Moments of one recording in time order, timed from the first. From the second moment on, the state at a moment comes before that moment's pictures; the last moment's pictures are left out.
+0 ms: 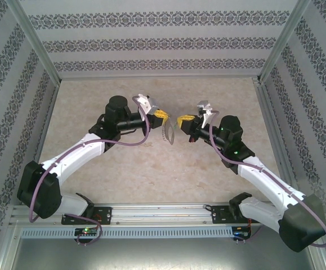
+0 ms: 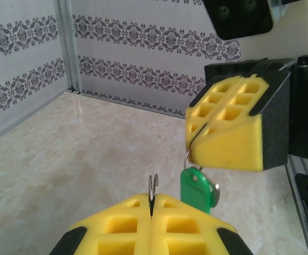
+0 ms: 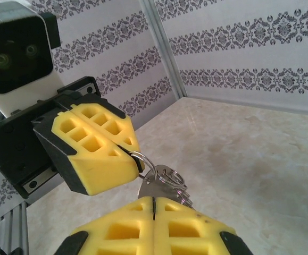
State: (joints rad) left arm -0.52 1.38 1.01 0.17 0.69 0.09; right arm 0.45 1.03 0.65 0.33 -0.54 0.36
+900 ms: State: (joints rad) left arm -0.56 1.42 1.05 0.10 0.71 0.13; right arm 0.48 1.03 0.65 0.33 -0.52 0.33
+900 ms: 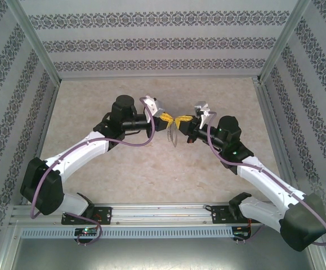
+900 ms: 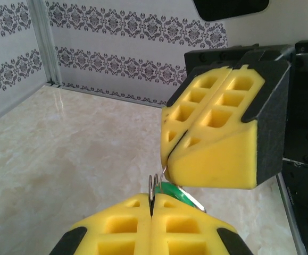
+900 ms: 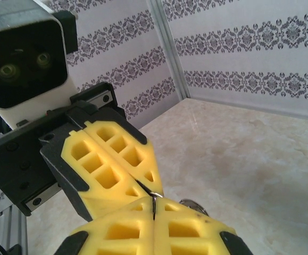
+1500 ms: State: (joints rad) left arm -0.57 1.43 1.07 0.08 0.71 0.13; right arm 0.48 1.04 0.66 0.33 -0.51 0.33
